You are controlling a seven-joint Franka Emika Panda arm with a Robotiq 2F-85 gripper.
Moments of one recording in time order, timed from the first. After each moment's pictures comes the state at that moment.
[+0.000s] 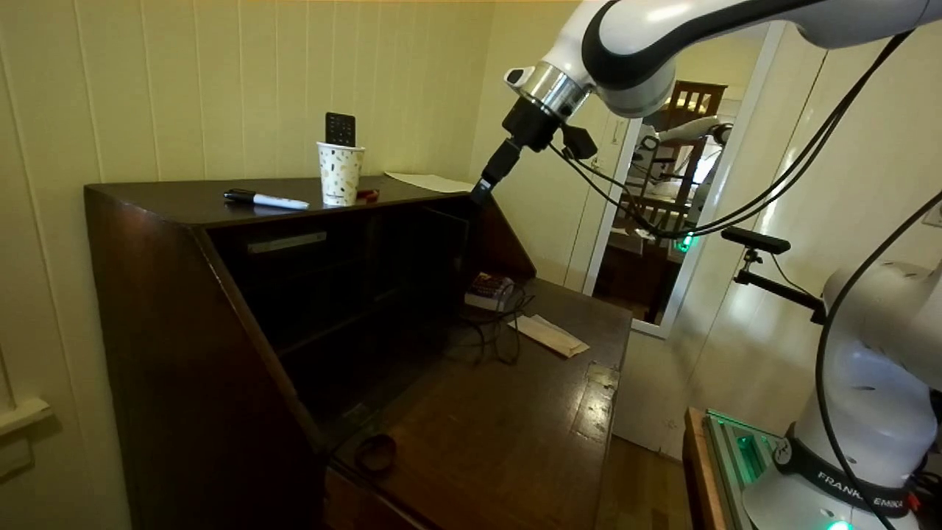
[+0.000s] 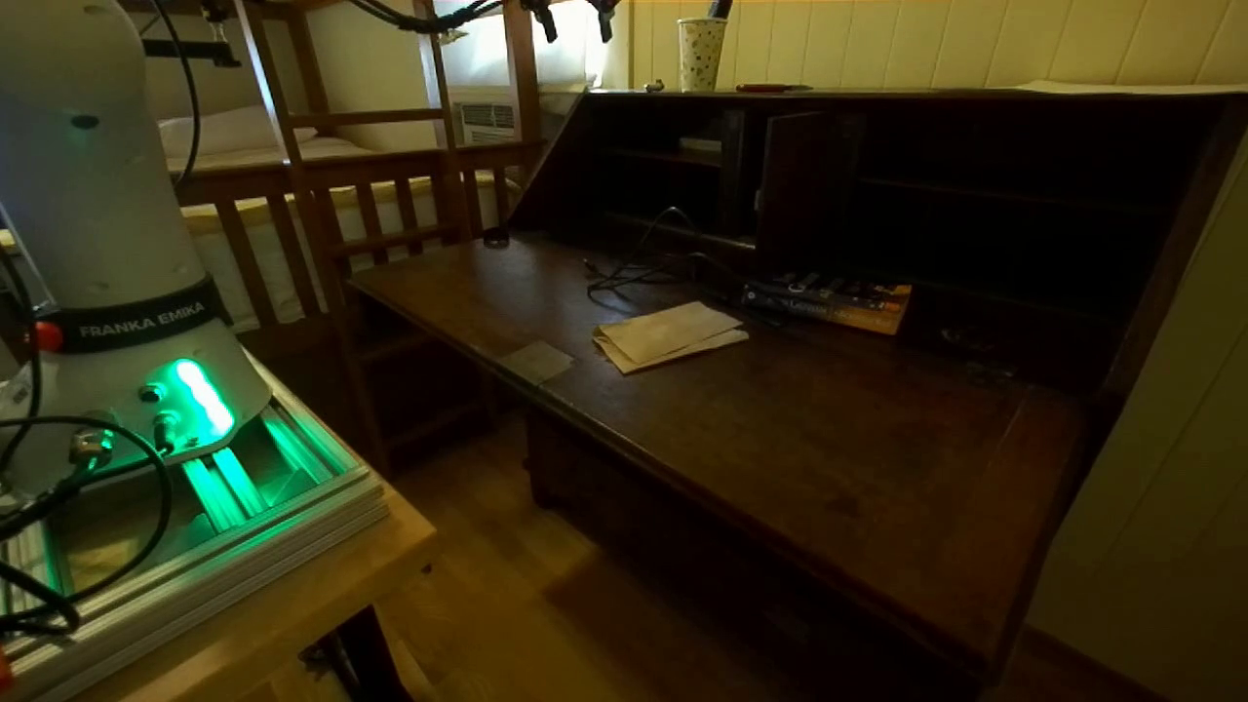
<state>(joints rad) 0.11 -0.25 -0.17 -2.27 0.20 2.47 -0.43</state>
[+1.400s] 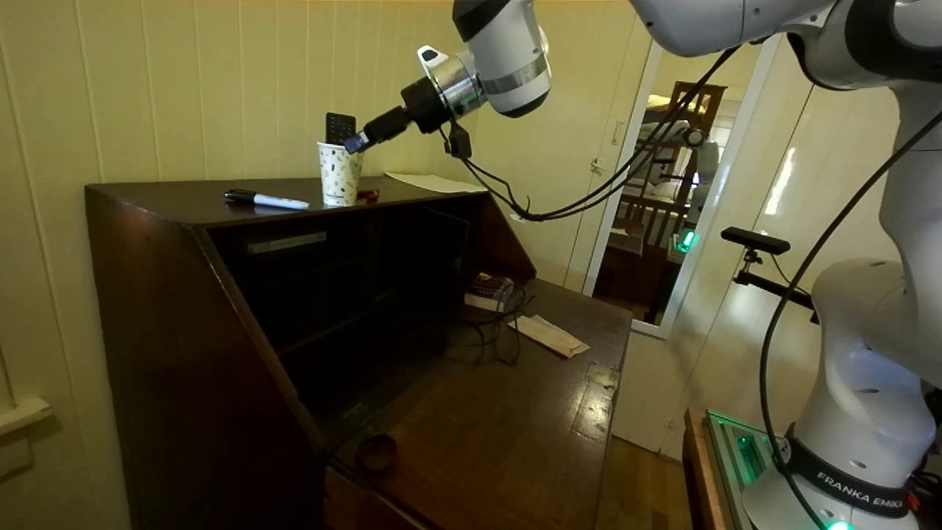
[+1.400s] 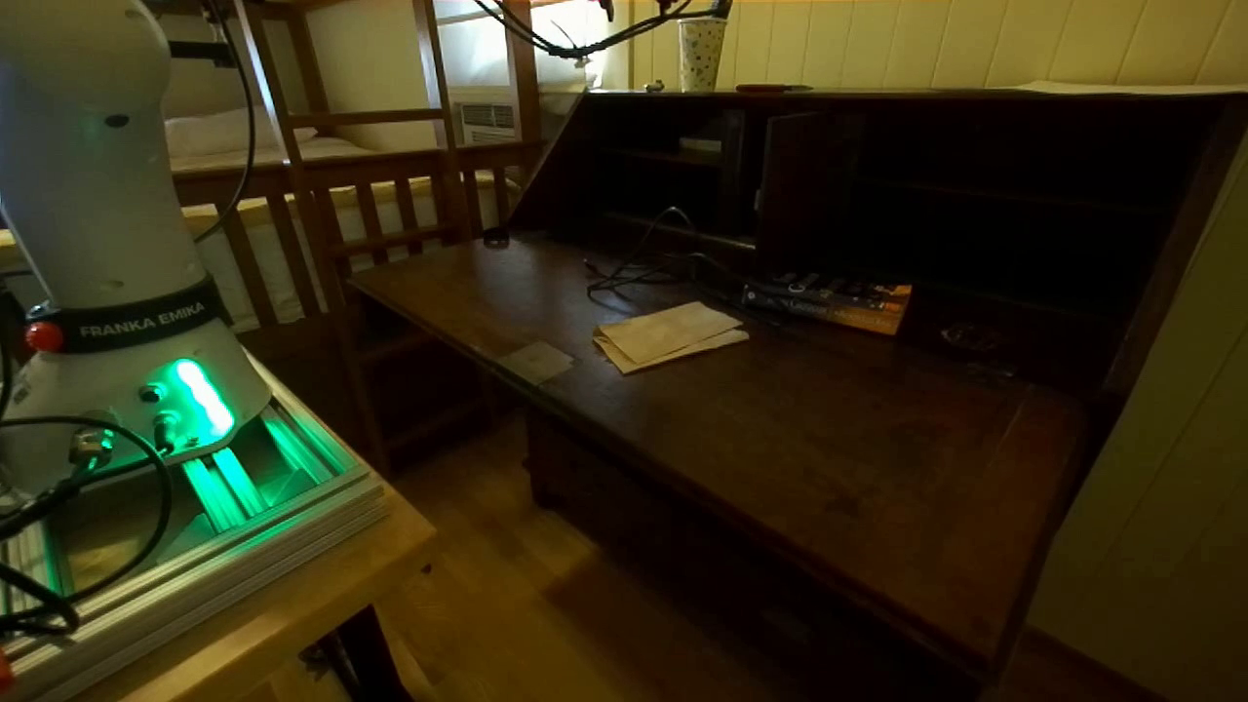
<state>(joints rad) 0.28 0.24 -0.30 -1.73 1.05 2.58 -1.24</state>
